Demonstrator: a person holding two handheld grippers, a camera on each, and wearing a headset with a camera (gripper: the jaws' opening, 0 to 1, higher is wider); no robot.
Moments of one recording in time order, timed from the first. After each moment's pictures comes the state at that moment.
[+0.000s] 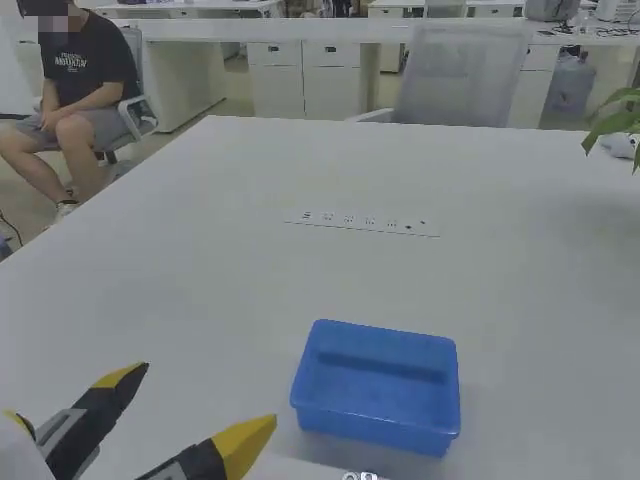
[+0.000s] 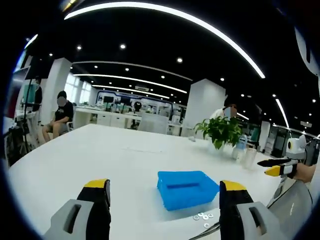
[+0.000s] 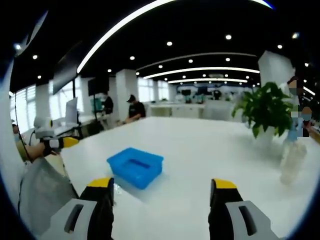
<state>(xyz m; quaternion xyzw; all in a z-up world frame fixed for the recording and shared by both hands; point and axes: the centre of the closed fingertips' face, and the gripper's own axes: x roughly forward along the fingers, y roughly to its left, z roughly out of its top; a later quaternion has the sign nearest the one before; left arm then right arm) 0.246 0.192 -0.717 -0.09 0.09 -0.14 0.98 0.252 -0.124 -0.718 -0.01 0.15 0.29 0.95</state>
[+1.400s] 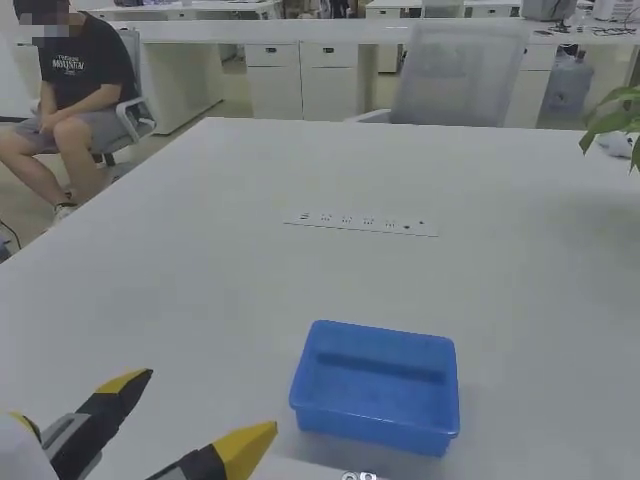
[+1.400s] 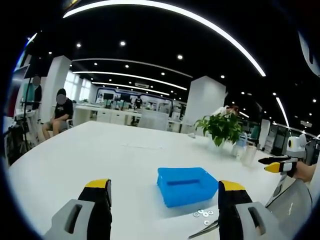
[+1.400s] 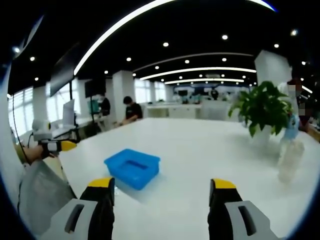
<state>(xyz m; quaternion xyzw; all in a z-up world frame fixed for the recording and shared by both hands) 0.246 0.185 -0.720 -0.08 0.10 -0.14 0.98 0.255 -0.131 -0.722 -0.01 0.15 0.29 0.95</state>
